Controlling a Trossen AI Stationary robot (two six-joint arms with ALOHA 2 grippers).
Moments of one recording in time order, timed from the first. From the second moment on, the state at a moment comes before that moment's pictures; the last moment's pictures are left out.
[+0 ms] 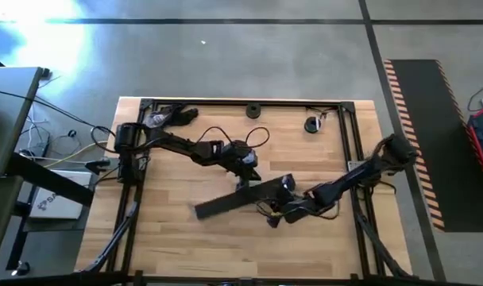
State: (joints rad) left arm 0.07 1.90 1.08 0.18 0.27 -0.12; right arm 0.51 1.56 0.80 -0.01 0.59 0.70
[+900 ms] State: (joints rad) left arm -0.28 1.76 1.08 -0.03 0.08 -0.13; right arm -0.03 0.95 0.11 0.29 -0.14 0.96
